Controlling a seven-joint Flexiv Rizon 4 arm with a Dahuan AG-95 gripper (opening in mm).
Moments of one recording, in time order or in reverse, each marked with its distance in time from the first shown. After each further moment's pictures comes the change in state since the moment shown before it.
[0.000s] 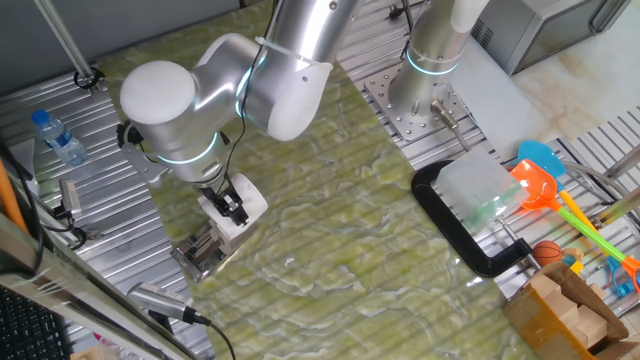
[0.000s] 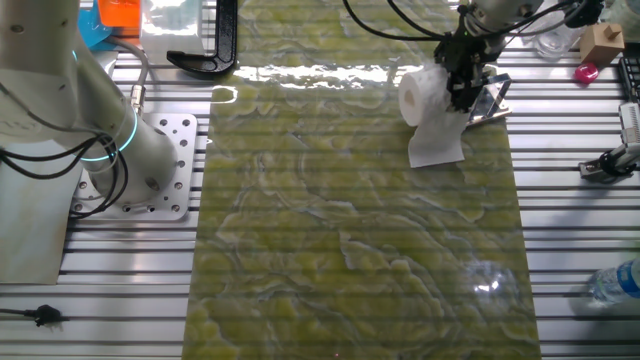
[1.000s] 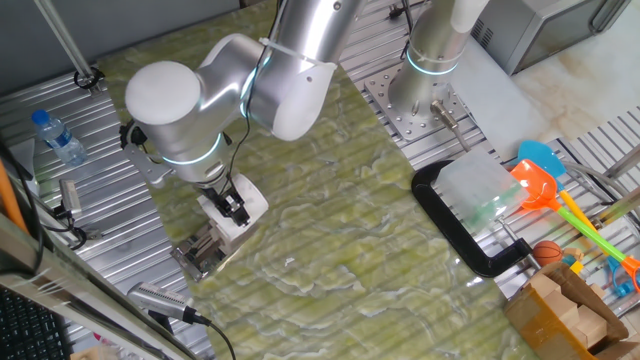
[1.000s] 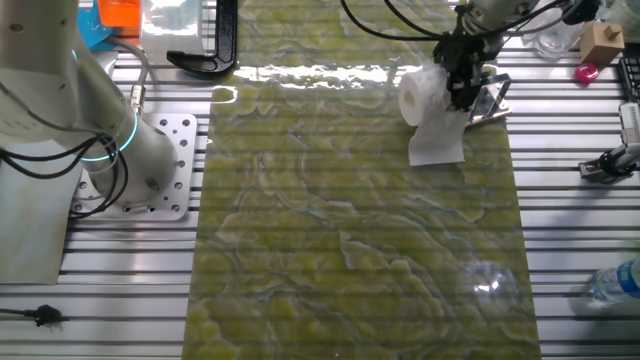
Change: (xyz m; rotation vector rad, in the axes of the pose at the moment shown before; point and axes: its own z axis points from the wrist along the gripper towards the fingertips) arm -0.005 0.002 0.001 0.009 -0.005 -0.008
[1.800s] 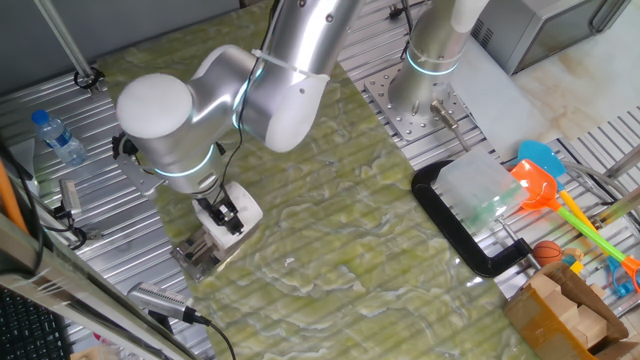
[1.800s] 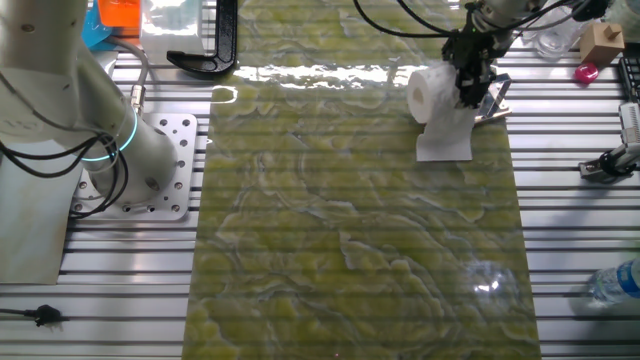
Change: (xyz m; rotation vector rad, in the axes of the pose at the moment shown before) arm -0.024 0.007 0.001 0.002 0.000 0.006
